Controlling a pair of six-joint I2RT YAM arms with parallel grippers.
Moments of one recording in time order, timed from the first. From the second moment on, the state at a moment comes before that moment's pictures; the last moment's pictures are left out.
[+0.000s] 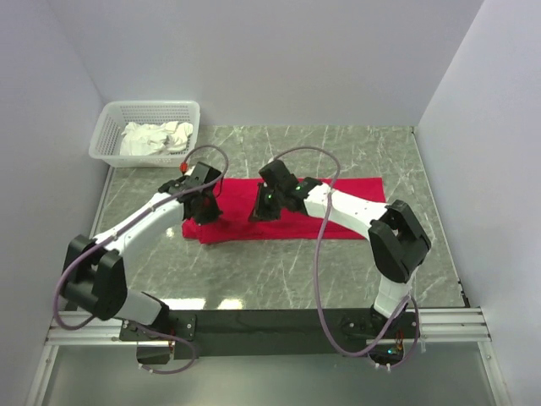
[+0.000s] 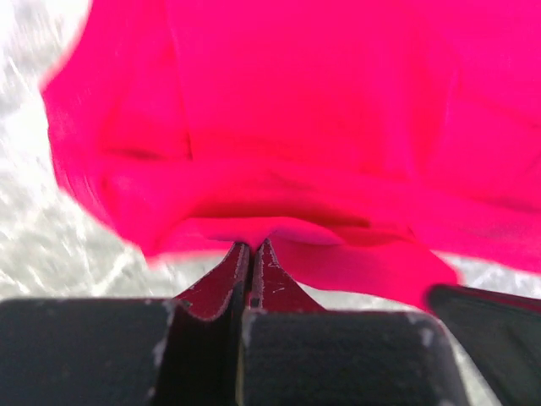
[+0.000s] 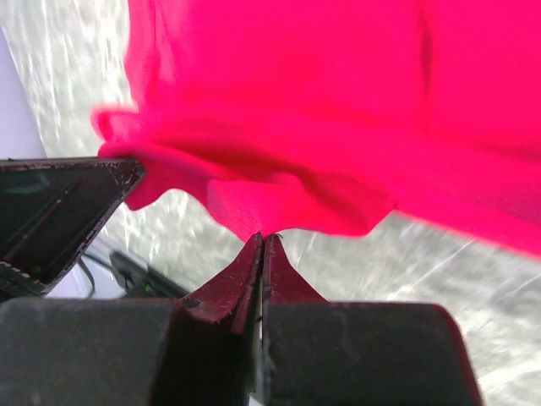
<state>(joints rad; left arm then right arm) -0.48 1.40 1.02 -0.71 -0.19 -0.83 0.79 1.78 1.29 -0.40 -0.16 0.89</state>
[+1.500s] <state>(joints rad) -0.37 1.89 1.42 -0.47 -0.21 -0.54 0.53 2.17 1.67 -0.38 -0.27 0.77</state>
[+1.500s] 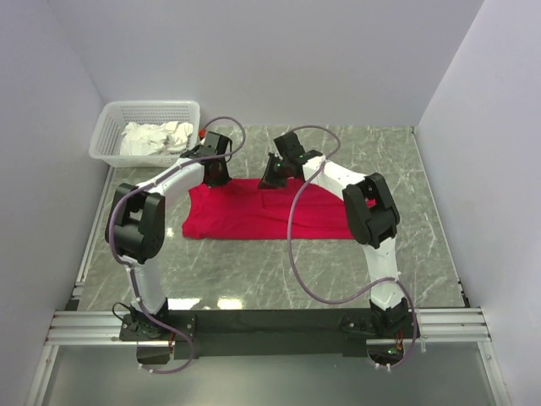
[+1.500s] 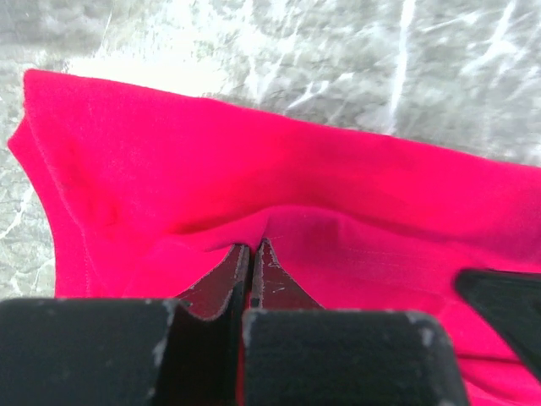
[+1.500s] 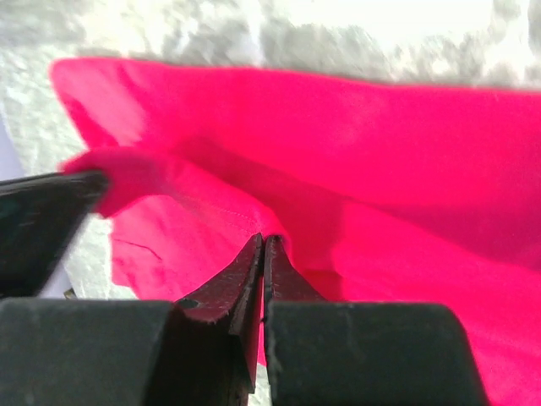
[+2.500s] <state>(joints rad) -0.35 1.43 1.06 -0.52 -0.26 -0.70 0.52 1.79 1.34 -0.48 -0.06 0.51</state>
